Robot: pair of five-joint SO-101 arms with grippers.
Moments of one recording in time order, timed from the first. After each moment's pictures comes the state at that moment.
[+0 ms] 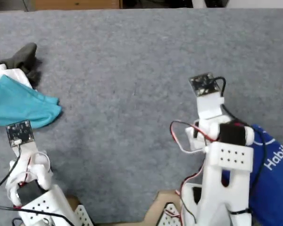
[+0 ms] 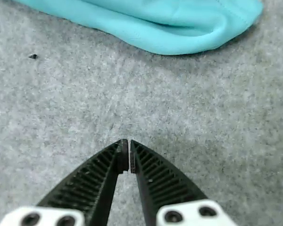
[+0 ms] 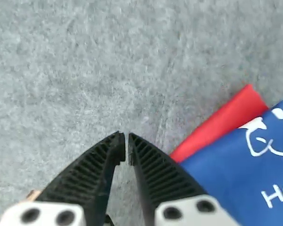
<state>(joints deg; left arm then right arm) -36.7 -103.5 96.2 65.2 -24.0 6.0 -46.9 47.8 80.1 14.6</state>
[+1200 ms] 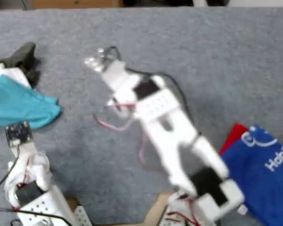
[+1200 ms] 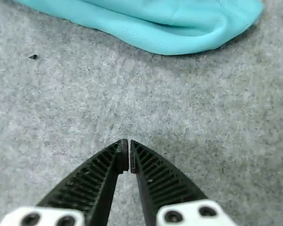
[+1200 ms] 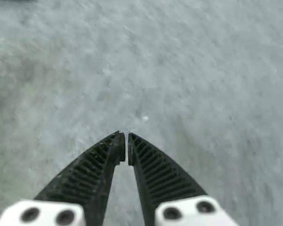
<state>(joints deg) -36.7 -103.5 96.3 65.2 -24.0 -36.0 -0.7 8.6 66.7 10.9</state>
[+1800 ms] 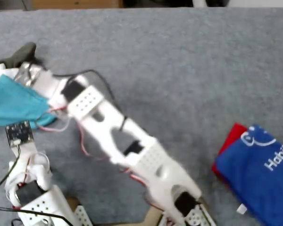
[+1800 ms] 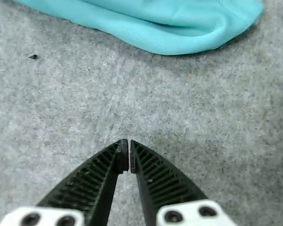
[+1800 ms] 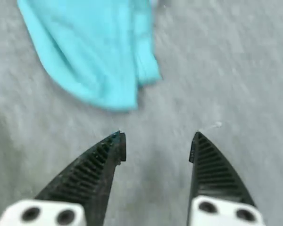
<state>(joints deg) -36.7 -103.5 96.3 65.2 -24.0 -53.7 53.8 -56.4 73.1 10.9</state>
